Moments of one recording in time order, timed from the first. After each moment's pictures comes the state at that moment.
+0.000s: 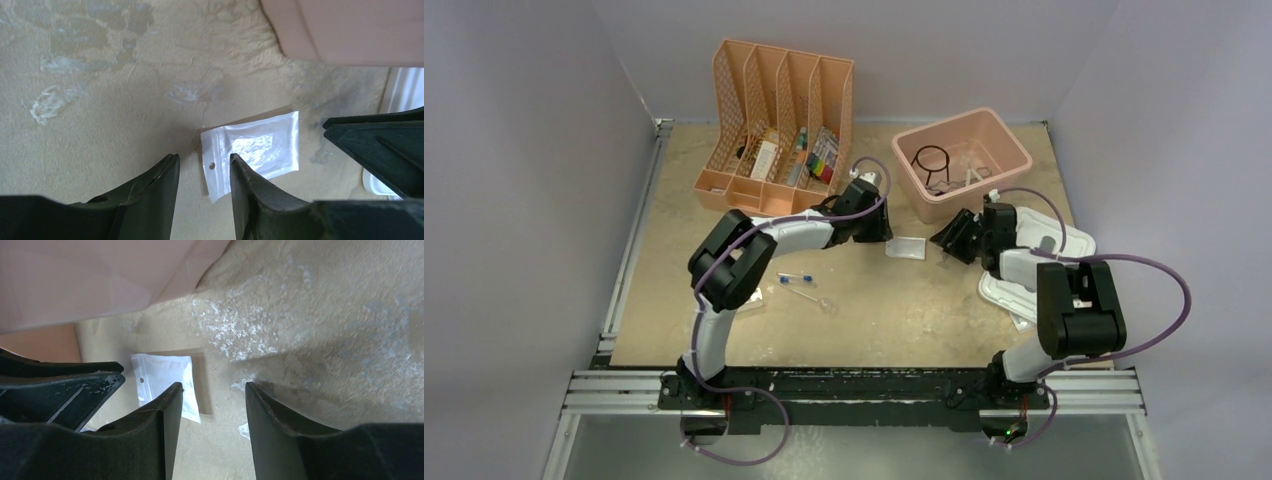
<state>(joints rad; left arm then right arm) -0.74 2.07 1.37 -0.02 0.02 -0.68 0.05 1.53 0.62 0.17 -0.28 0.68</state>
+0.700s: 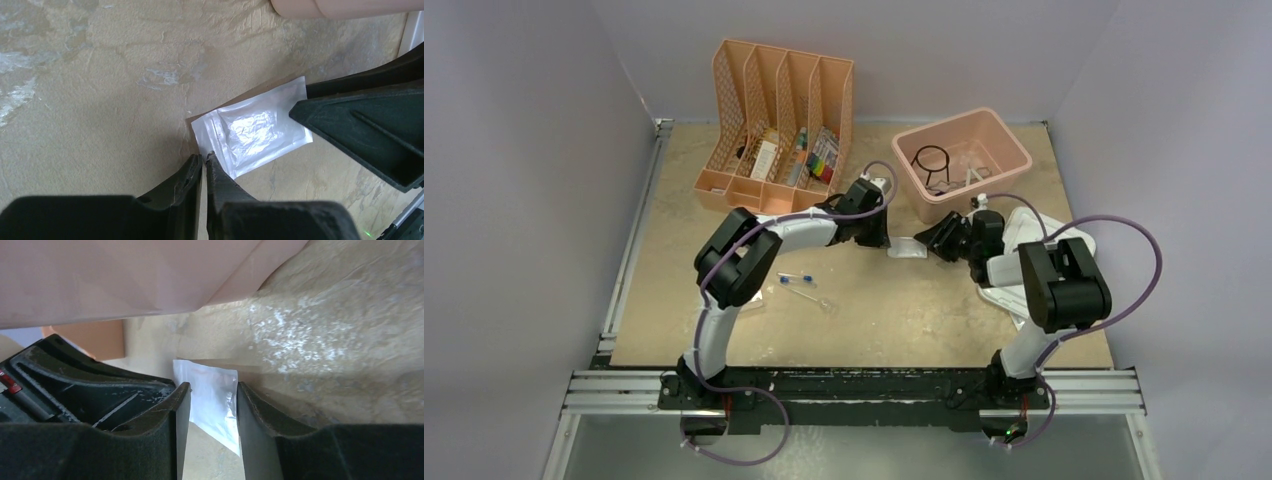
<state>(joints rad) -0.74 2.12 1.41 -0.10 0.15 -0.57 0.11 1.69 0.53 0.58 -0.37 0.82</state>
